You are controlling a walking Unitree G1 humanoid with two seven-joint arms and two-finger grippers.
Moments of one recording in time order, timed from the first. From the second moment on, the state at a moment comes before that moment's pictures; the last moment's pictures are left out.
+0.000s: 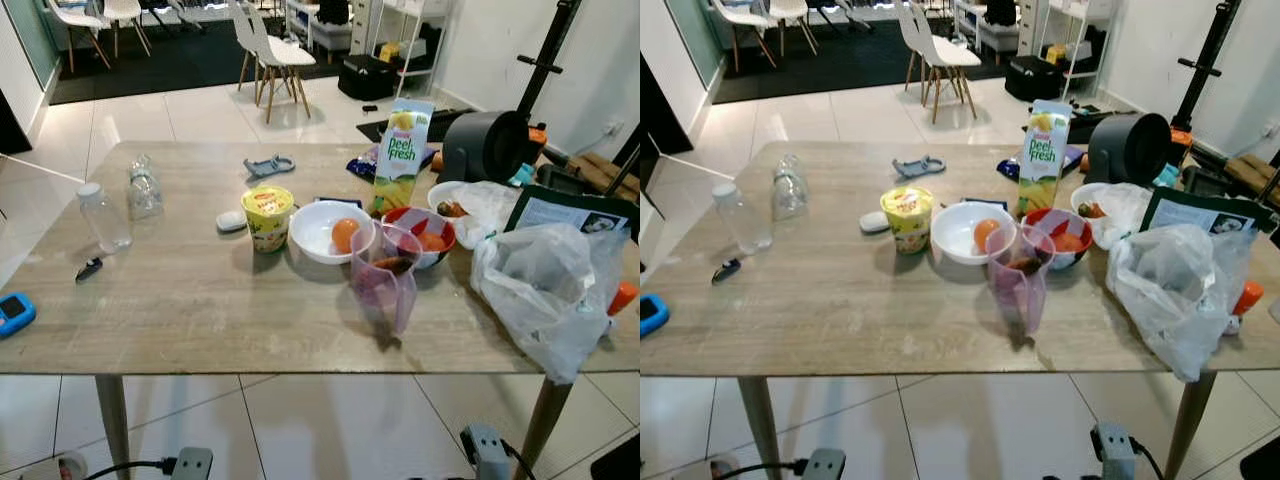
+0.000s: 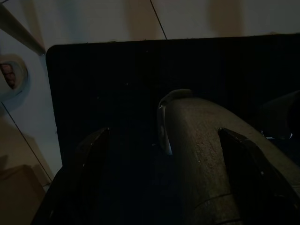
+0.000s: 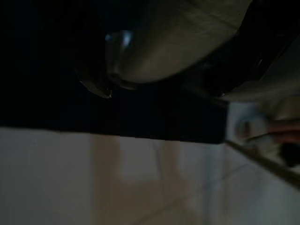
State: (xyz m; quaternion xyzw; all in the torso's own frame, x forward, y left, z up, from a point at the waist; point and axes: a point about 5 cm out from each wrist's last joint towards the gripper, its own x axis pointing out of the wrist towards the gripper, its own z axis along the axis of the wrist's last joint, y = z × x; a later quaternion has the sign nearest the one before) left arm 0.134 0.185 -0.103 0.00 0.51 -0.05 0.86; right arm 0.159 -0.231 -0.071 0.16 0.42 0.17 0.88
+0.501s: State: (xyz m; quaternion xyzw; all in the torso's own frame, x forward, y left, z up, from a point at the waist) left arm 0.133 0.184 -0.103 0.00 0.51 -0.05 0.86; right arm 0.153 -0.231 -0.056 0.16 0.40 0.35 0.83
